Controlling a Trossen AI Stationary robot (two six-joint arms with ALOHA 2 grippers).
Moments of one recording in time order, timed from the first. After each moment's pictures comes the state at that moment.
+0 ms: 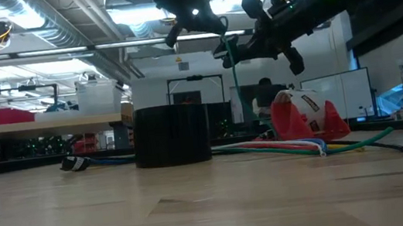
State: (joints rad) left arm 0.24 1.71 1.46 -0.24 -0.20 -0.56; right arm -0.16 1.37 0.61 0.52 0.45 0.83
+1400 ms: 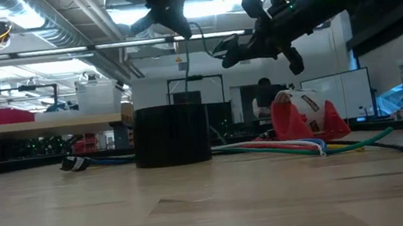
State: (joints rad) left arm 0.30 1.71 1.74 -0.90 -0.19 -0.71; right arm -0.16 1.37 0.61 0.51 0.44 0.83
